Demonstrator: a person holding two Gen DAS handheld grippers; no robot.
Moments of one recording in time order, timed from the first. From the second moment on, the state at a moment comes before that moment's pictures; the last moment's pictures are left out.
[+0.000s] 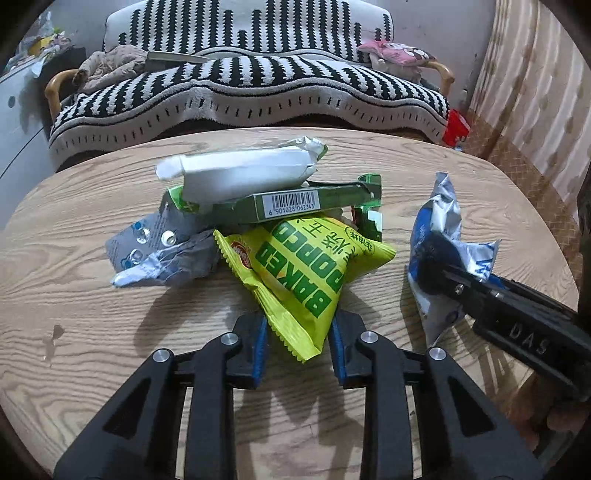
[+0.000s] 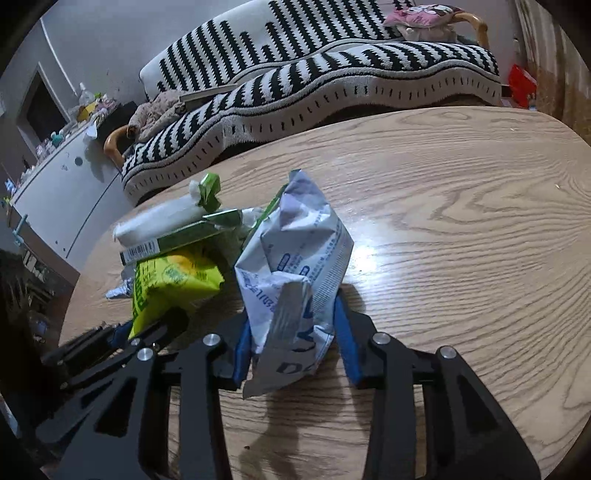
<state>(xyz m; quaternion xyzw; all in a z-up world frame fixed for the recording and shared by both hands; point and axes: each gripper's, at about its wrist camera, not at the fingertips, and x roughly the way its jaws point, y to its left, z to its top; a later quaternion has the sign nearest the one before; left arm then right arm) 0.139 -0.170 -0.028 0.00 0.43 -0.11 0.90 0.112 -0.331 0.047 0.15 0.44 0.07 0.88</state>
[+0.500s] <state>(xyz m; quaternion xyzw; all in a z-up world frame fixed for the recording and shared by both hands) 0.131 -0.164 -0.021 -0.03 0.43 -0.14 0.89 0.109 -0.327 0.054 0.15 0.41 0.05 0.90</state>
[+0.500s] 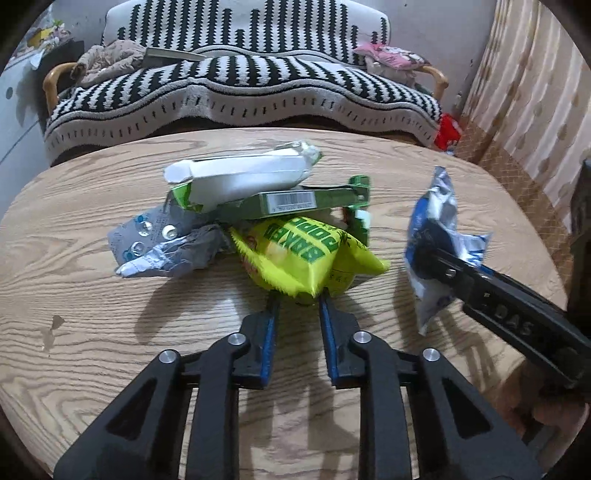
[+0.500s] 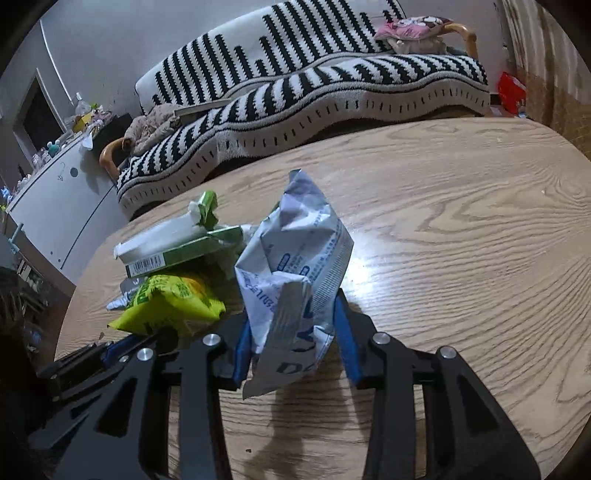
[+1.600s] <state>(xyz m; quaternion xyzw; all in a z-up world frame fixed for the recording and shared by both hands) 0.163 -0.178 -0.038 -0.08 0.45 -0.08 0.89 0.103 -0.375 0.050 0.22 0.42 0.03 0.88</state>
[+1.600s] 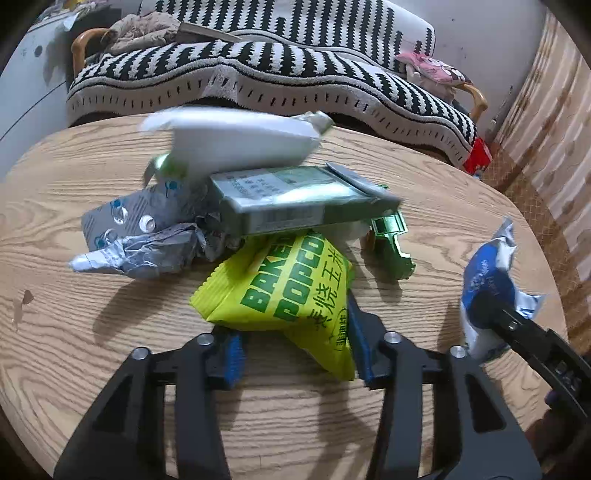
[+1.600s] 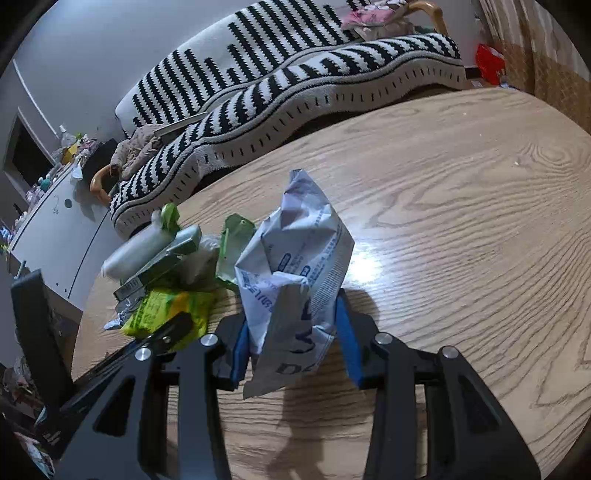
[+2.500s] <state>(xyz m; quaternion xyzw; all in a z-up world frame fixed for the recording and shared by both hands) 0.079 -0.197 0.007 -0.05 0.42 -0.12 0.90 0.053 -0.387 0.083 0.25 0.39 0.04 0.89</state>
